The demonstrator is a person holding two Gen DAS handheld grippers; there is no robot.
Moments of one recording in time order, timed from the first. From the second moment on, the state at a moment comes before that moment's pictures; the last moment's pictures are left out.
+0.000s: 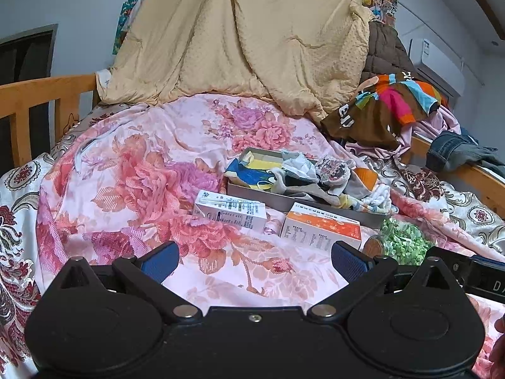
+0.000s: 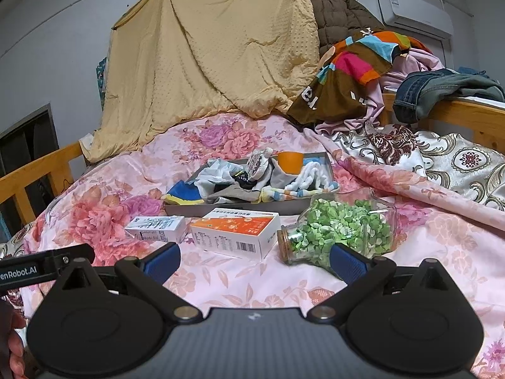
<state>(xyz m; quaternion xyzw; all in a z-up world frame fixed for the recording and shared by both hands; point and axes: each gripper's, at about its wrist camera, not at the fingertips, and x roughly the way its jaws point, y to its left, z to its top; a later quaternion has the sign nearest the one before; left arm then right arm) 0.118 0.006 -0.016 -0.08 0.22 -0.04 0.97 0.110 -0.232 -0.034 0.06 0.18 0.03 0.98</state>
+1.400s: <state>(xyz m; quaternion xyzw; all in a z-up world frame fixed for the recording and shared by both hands) 0.114 0.007 -0.023 -0.08 0.23 -0.03 0.97 0.109 -0.231 -0.034 0.06 0.18 0.03 0.98</state>
